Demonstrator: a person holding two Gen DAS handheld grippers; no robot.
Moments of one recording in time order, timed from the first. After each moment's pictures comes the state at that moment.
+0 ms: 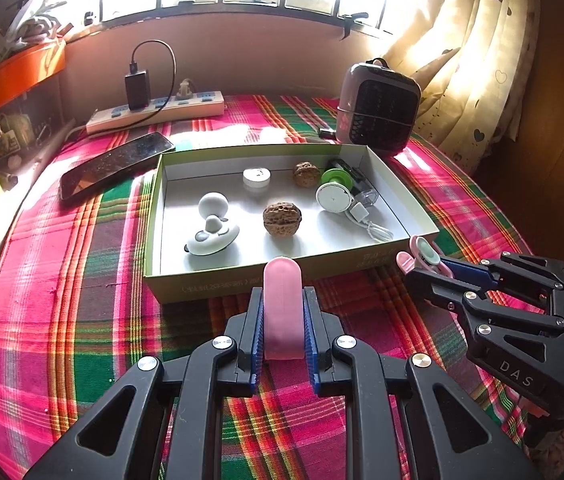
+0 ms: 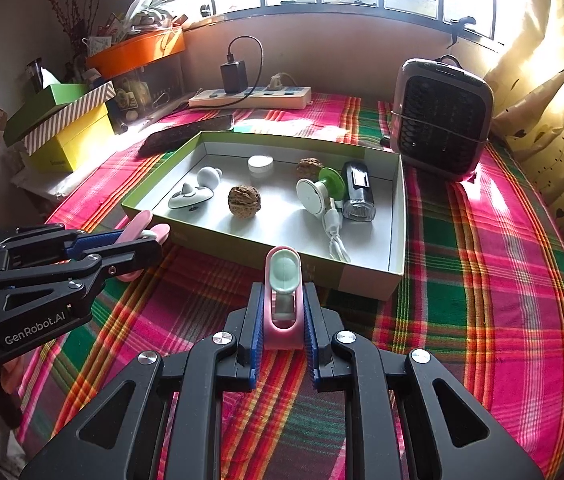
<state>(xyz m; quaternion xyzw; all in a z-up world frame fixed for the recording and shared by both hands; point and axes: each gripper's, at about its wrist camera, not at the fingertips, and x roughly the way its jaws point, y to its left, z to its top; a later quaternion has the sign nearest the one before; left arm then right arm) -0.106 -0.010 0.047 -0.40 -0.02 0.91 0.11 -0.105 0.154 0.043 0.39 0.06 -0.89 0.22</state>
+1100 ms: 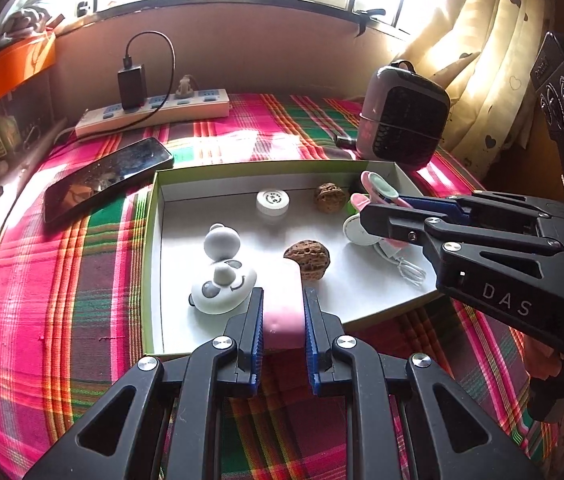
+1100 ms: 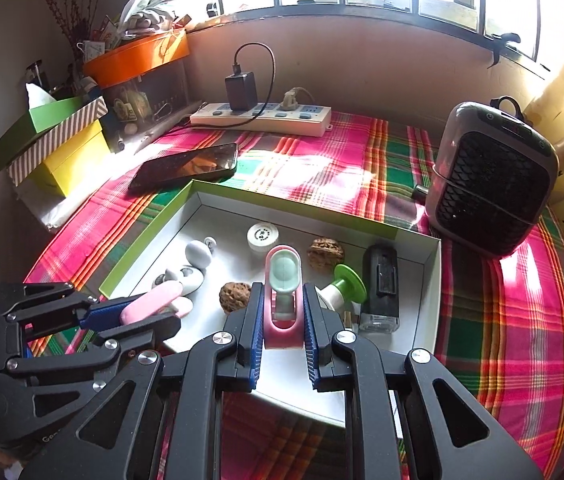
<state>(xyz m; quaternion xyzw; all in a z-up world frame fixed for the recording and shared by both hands) -0.160 -0.017 0.041 -0.42 -0.03 0.90 0.11 -0.190 0.115 0.058 0.40 0.08 -0.88 0.26</state>
